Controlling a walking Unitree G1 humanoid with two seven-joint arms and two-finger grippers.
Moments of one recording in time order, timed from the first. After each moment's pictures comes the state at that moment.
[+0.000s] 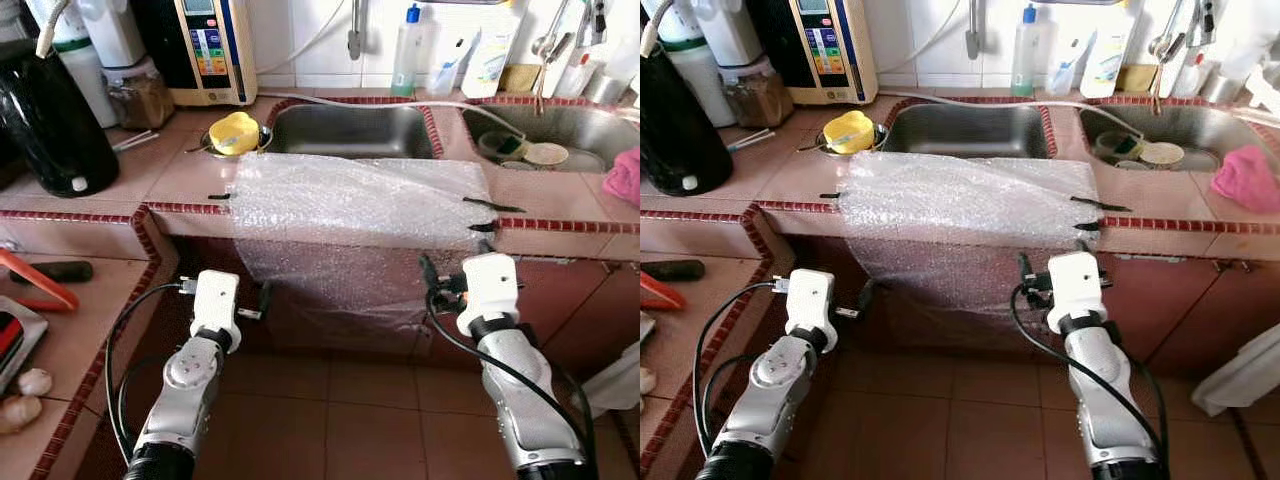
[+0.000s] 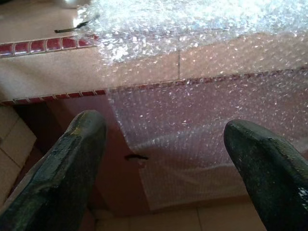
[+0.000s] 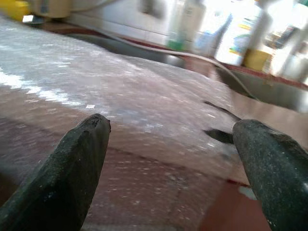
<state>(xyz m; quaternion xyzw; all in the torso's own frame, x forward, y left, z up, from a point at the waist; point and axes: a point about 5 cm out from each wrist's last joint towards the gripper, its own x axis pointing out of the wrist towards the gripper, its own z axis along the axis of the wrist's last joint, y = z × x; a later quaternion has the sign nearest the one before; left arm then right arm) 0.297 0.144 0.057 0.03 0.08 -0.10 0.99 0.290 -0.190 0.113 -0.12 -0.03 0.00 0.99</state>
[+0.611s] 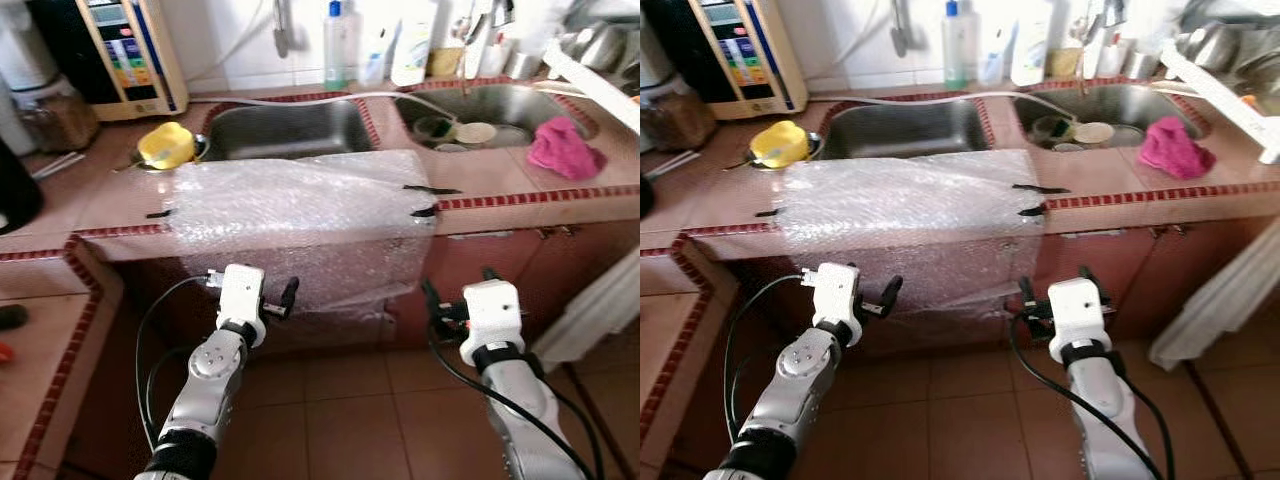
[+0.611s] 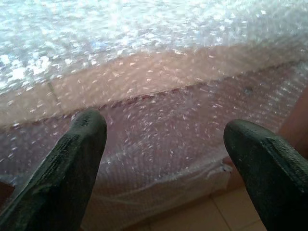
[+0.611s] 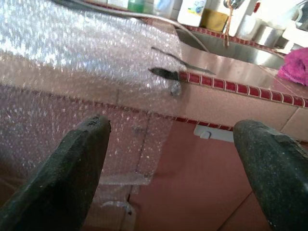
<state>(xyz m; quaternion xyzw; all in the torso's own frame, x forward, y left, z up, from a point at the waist) 0.299 0.127 0.059 0.02 0.06 -0.11 0.99 0.263 -0.170 0.099 -0.11 0.00 0.03 0.99</state>
